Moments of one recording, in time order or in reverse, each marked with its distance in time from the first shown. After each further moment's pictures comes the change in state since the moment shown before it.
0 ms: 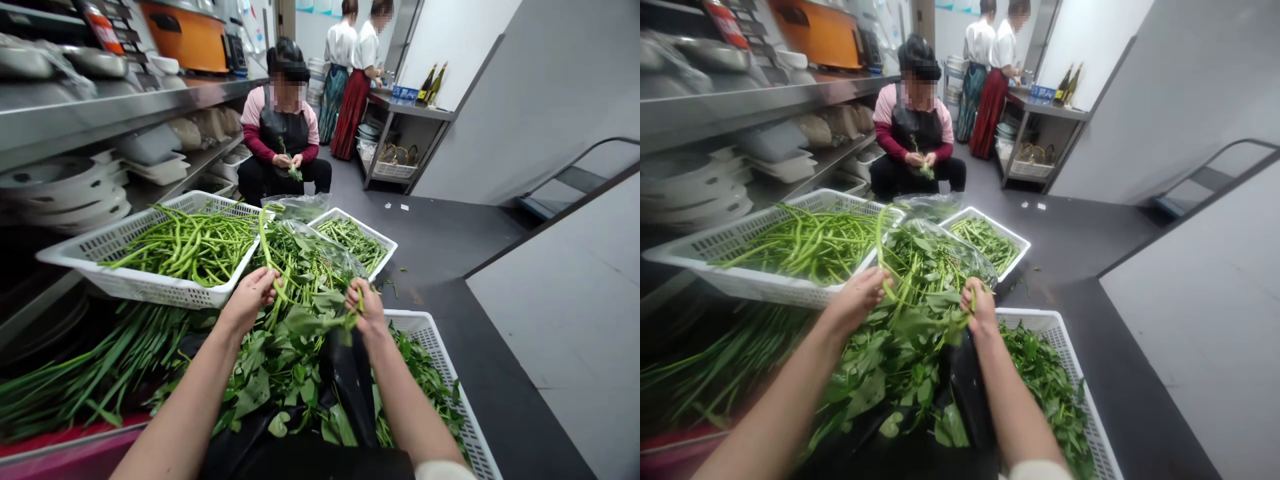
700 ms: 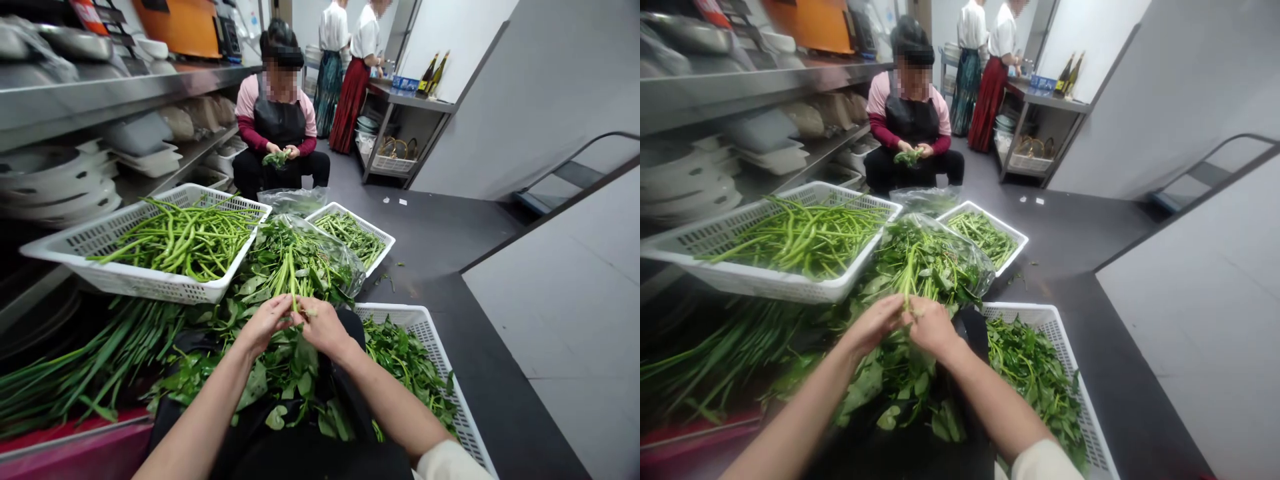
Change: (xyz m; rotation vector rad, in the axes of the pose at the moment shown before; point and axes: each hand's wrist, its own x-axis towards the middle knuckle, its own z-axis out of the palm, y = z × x) left_hand -0.011 -0.063 0.012 -0.072 -0.194 -0.236; right_hand -0.042 0.005 0.055 -0.943 -0.328 -0.437
